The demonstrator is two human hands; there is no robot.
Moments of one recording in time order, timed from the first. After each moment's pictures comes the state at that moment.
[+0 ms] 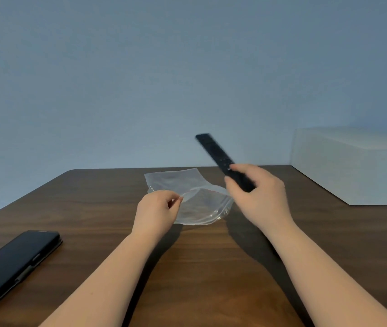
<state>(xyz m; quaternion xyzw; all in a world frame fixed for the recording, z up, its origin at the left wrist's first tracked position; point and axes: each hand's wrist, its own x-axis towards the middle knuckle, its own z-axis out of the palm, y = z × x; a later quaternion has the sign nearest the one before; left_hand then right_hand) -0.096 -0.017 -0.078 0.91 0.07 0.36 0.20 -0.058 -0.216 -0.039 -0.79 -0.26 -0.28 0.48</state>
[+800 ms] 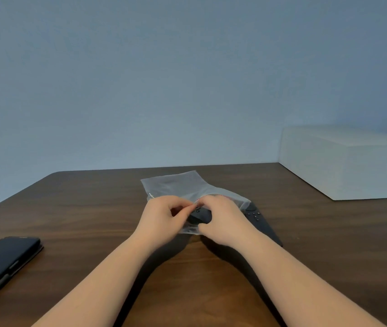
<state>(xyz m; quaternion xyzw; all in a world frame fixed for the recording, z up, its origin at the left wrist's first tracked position) -0.103 -0.050 -0.075 0.90 -0.04 0.30 0.33 -0.052 -0.194 -0.069 -0.90 -0.34 -0.06 0.27</state>
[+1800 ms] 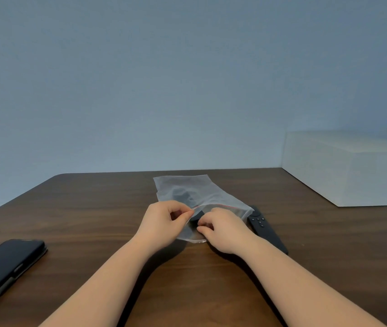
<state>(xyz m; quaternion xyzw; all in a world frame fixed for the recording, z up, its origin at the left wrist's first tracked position) -0.098 -0.038 -0.080 0.89 0.01 0.26 0.37 -0.032 -0.185 -0.087 -0.90 -0.38 -0.05 0.20</state>
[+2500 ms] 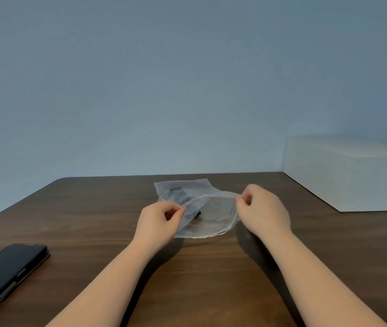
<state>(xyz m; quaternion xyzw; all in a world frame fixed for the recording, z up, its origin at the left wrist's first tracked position) -0.095 -0.030 -0.079 0.87 0.06 0.32 0.37 -0.030 -0.229 -0.052 -0.92 -0.14 -0.20 0.32</state>
